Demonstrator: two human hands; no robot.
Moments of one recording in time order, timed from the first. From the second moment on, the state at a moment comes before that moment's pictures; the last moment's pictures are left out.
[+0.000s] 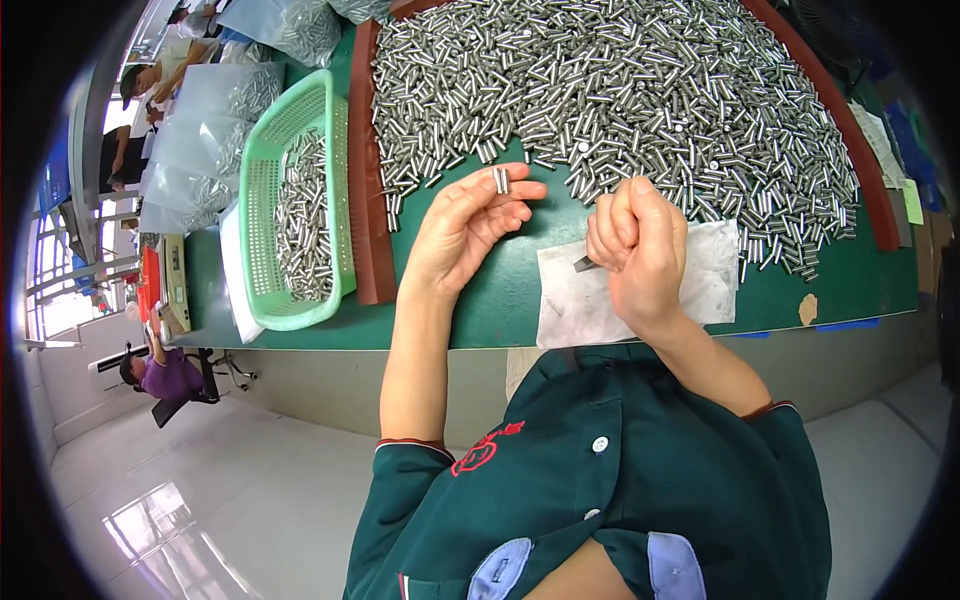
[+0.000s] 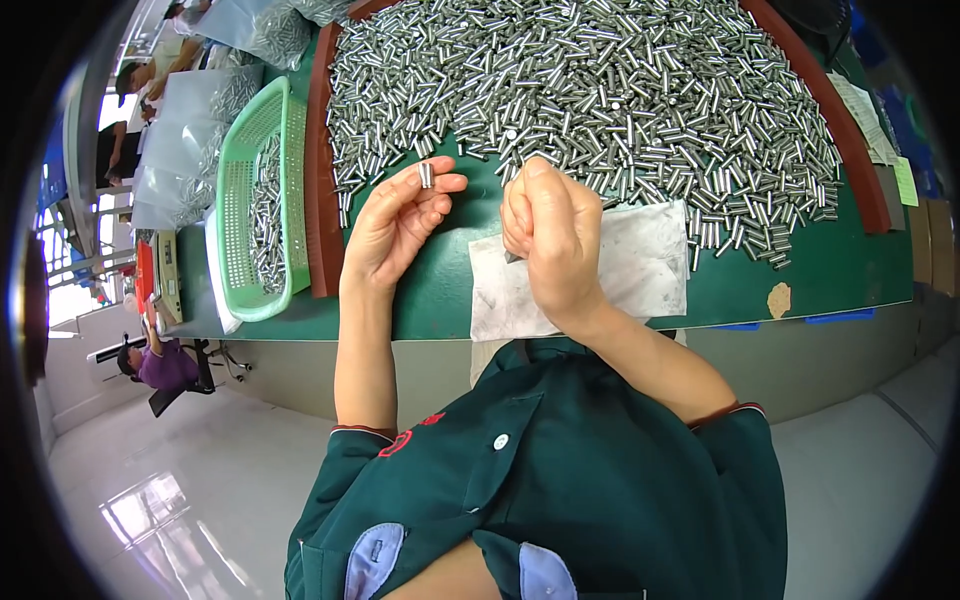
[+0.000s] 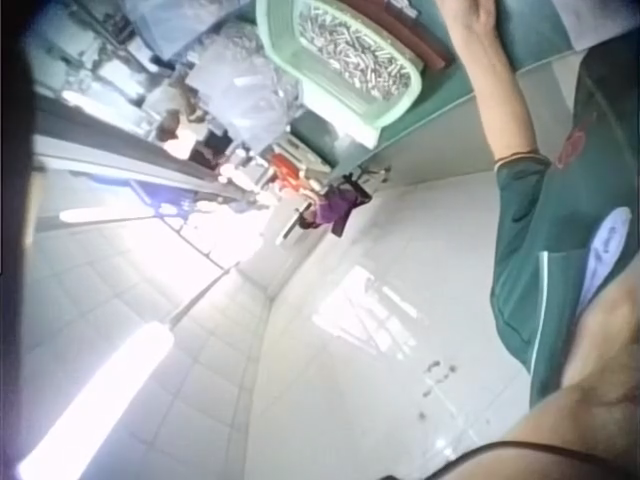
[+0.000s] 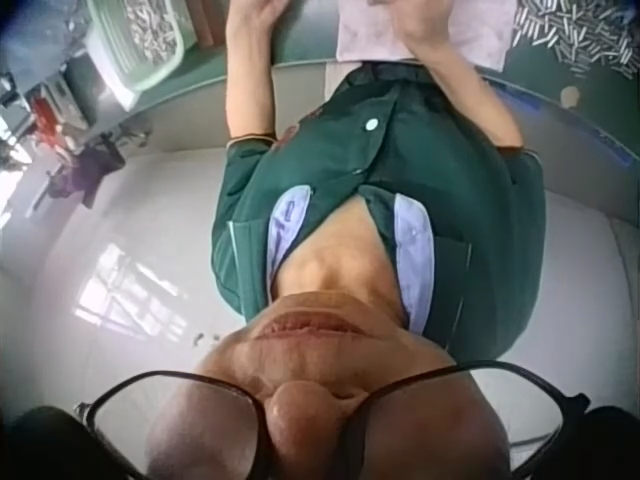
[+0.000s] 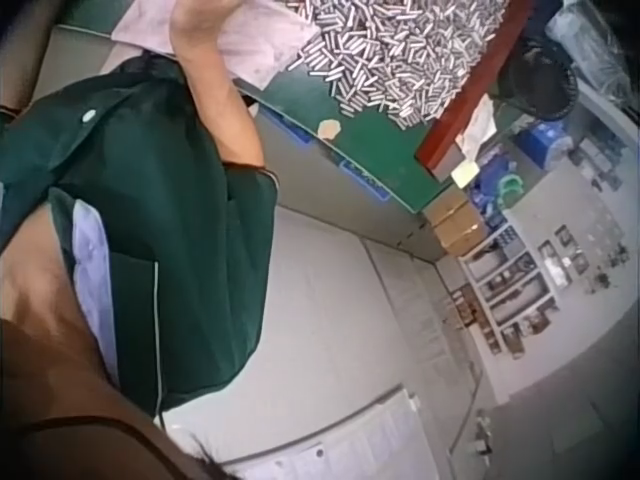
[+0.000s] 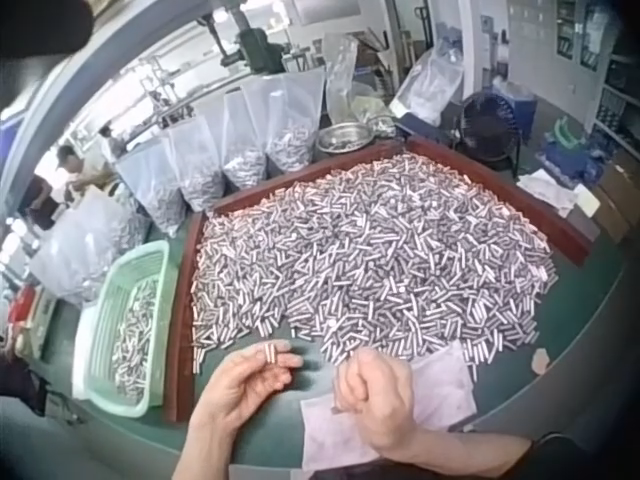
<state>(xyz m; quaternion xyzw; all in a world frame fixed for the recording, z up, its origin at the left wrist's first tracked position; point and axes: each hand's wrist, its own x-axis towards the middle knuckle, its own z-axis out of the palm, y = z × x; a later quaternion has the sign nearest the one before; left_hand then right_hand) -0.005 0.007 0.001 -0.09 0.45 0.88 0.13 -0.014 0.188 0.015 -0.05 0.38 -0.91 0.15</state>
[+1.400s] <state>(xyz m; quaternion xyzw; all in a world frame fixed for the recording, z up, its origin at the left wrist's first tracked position) 0.039 0.045 0.020 0.04 0.96 0.22 -0.17 -0.014 0.190 0.012 -0.04 0.41 -0.90 0.14</state>
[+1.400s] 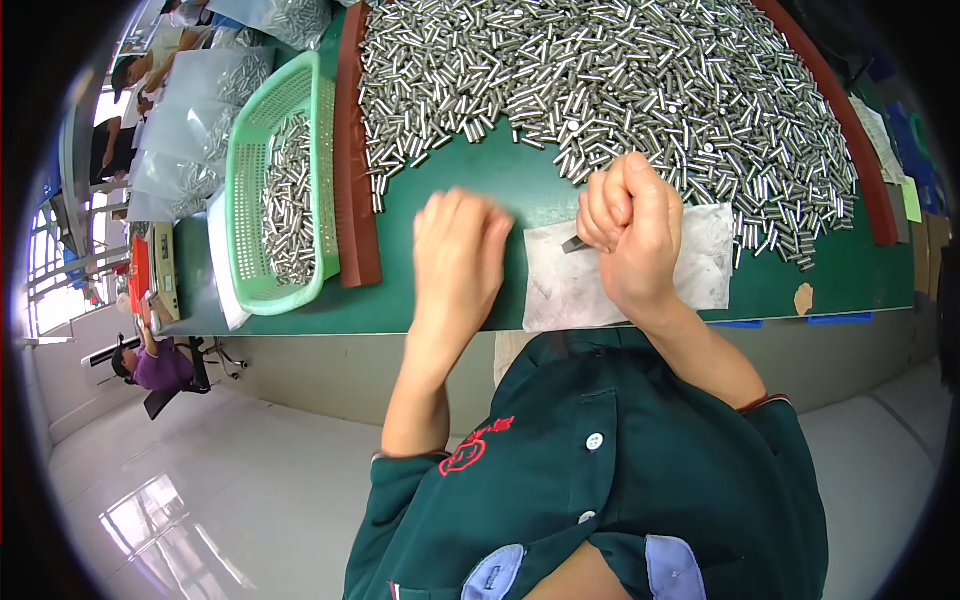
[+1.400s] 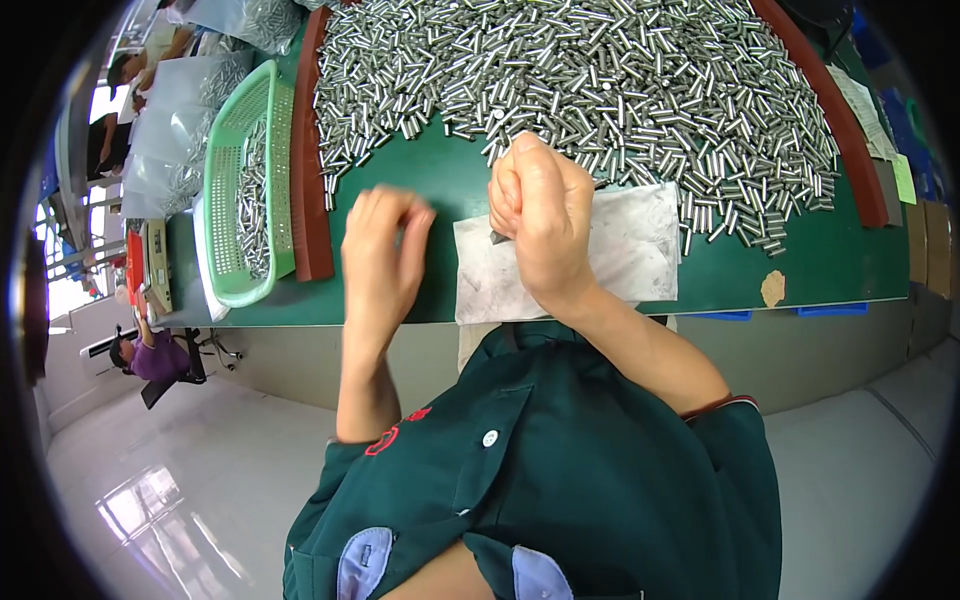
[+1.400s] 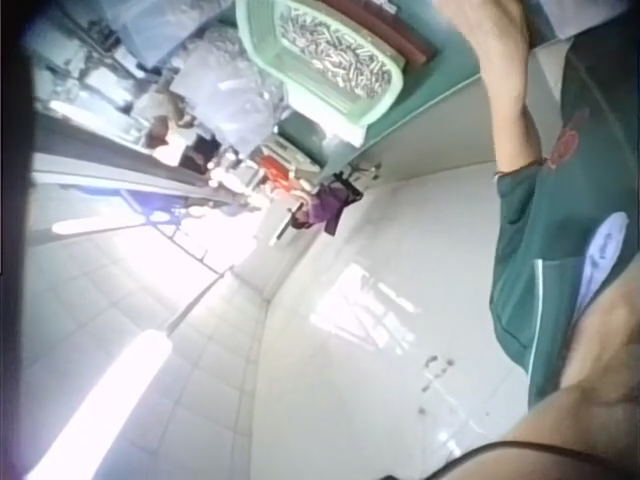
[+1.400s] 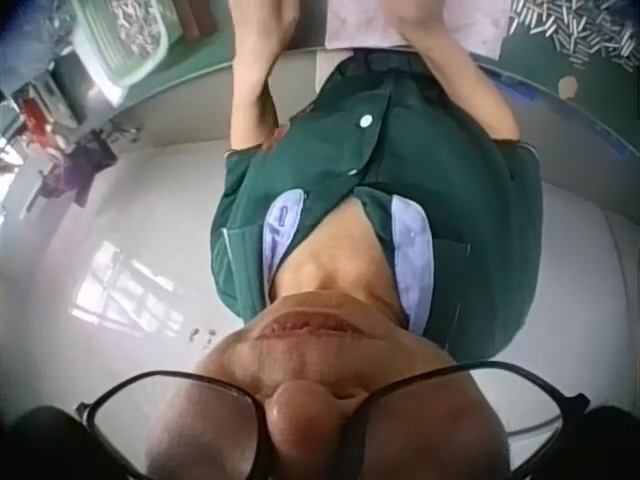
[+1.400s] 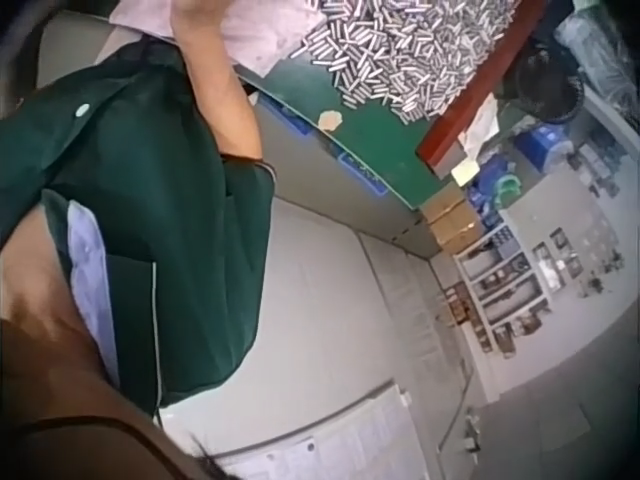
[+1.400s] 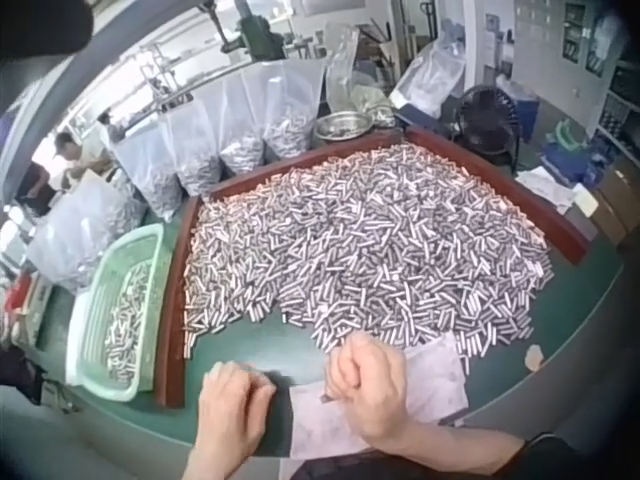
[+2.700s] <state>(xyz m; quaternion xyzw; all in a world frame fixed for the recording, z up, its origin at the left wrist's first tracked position) -0.213 0.032 0.024 0.09 0.95 0.20 -0.22 -0.007 0.191 0.016 -0.06 0.39 -0.91 0.14</state>
